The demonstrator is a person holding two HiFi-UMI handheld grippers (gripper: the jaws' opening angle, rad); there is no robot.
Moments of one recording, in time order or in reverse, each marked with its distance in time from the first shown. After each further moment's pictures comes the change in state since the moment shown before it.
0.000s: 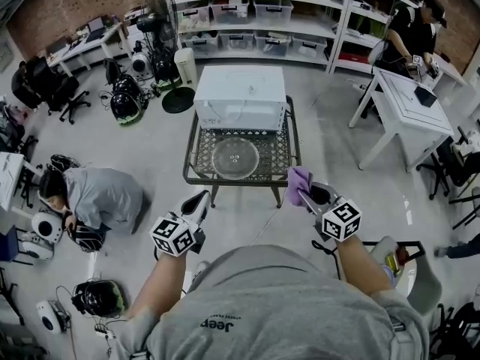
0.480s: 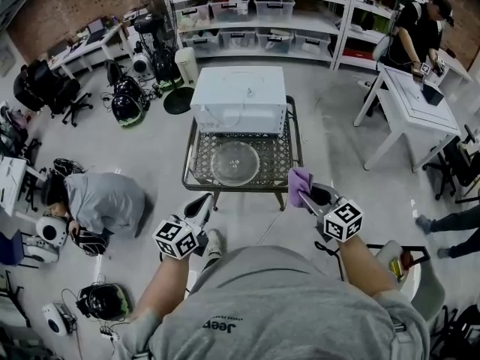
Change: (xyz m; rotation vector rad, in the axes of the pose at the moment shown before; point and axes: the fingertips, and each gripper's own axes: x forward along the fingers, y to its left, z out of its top) left arm 0.043 0.013 -0.005 -0.009 0.028 0.006; right arm 0.024 -0.039 -0.005 0.029 -0.002 0.037
